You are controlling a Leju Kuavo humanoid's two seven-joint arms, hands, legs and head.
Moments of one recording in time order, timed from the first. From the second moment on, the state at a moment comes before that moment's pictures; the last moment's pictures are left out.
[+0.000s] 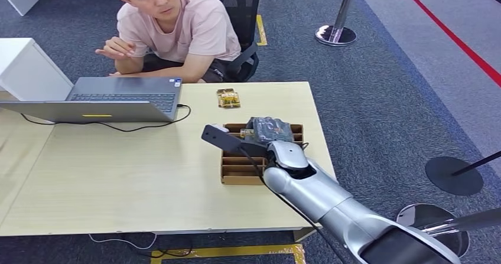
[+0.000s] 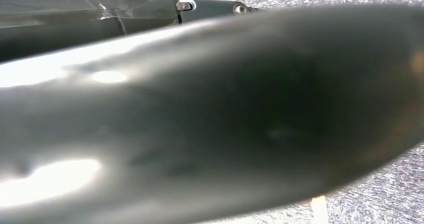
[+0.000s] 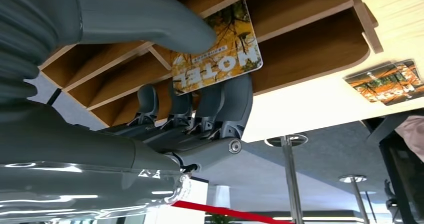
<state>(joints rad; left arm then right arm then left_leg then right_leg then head) -0.09 -0.14 1.18 -0.23 -1.29 0.11 0.16 -0.59 0.09 0.68 -1.01 0.87 -0.06 0.38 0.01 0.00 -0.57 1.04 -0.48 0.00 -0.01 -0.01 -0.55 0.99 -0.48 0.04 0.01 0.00</state>
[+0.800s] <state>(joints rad) -0.09 -0.14 1.18 -0.23 -1.31 0.10 0.12 -0.59 0.10 0.68 -1.01 0.87 -0.06 0.37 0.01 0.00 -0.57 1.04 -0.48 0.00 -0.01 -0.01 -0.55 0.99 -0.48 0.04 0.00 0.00</state>
